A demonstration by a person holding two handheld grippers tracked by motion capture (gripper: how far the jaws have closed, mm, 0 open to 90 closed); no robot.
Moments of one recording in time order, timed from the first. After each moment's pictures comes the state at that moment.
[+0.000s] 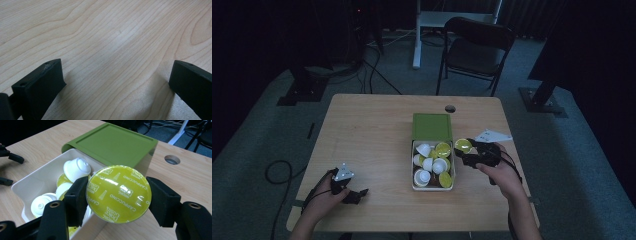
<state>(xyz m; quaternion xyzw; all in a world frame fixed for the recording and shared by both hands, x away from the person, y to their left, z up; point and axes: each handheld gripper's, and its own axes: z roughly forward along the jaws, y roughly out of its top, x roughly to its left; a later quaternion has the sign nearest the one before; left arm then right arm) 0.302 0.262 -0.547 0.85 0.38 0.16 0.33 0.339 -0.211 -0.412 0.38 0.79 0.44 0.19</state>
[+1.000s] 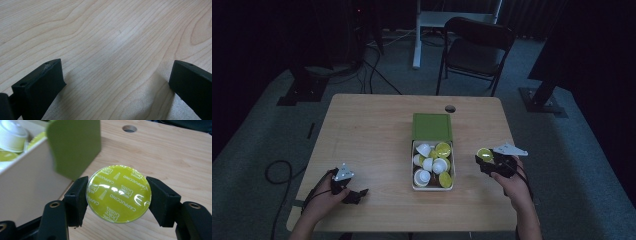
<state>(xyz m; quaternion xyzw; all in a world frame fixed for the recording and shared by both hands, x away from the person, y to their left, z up) 0.302 0.262 -0.547 0.85 0.38 0.15 0.33 0.330 -0.268 -0.468 0.48 0.75 0.39 0.24</state>
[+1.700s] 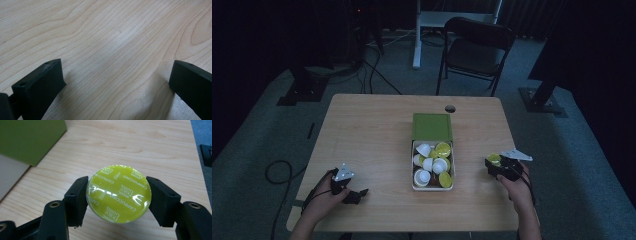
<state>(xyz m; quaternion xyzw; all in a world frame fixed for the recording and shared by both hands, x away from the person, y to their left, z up) 0.301 0.262 -0.547 0.85 0.38 0.16 0.33 0.336 -0.298 -0.507 0.54 0.72 0.35 0.26</state>
